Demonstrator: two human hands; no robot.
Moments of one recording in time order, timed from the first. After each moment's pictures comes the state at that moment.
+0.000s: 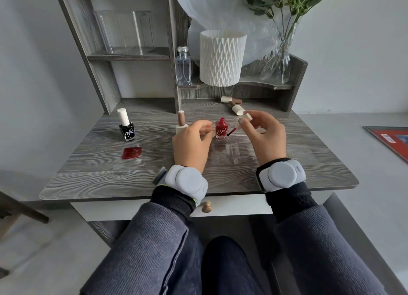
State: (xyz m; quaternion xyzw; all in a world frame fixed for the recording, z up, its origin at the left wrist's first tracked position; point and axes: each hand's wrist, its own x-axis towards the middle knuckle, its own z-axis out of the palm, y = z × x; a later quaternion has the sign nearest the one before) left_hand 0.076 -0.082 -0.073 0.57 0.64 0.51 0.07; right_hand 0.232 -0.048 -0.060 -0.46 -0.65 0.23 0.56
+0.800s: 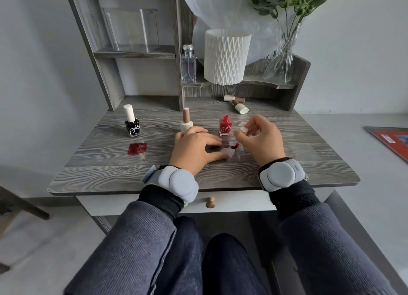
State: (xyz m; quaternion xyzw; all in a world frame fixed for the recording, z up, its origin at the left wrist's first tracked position) left_hand 0.053 -0.096 -0.079 0.72 0.63 0.28 0.02; right_hand 0.230 -0.052 -0.065 -0.50 -0.72 0.19 0.45
